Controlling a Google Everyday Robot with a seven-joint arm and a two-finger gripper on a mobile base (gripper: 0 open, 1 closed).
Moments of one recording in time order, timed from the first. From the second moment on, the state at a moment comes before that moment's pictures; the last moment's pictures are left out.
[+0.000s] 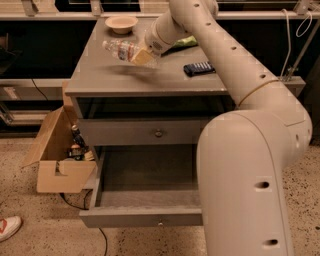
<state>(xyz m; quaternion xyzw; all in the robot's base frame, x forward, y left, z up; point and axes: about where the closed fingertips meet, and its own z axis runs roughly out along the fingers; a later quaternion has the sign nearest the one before) 0.830 0.063 0.873 -0.59 0.69 0.10 0.41</state>
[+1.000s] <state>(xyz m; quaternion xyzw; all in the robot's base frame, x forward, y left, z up) 0.846 0.050 0.865 -0.57 0.71 0.11 0.41</state>
